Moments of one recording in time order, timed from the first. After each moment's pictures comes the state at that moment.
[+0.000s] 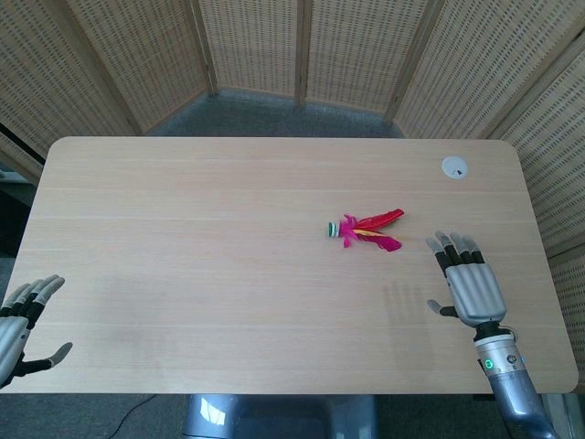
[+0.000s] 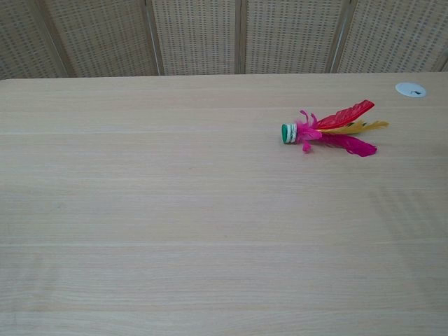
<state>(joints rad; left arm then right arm) -0.06 -0.87 0.09 -1.87 1.59 1.40 -0.18 0.39 -1.14 0.06 -1.88 -1.23 1.30 -0.43</state>
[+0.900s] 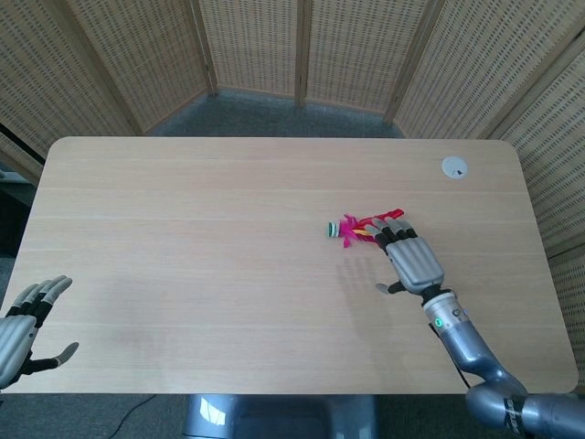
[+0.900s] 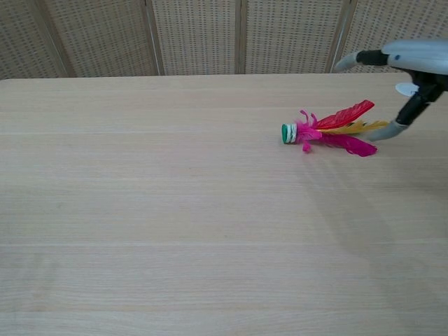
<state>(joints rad) -0.08 -0.89 0.08 -1.86 1.57 1.36 -0.18 0.64 -1.28 0.21 -1.69 -1.11 0.94 -0.34</state>
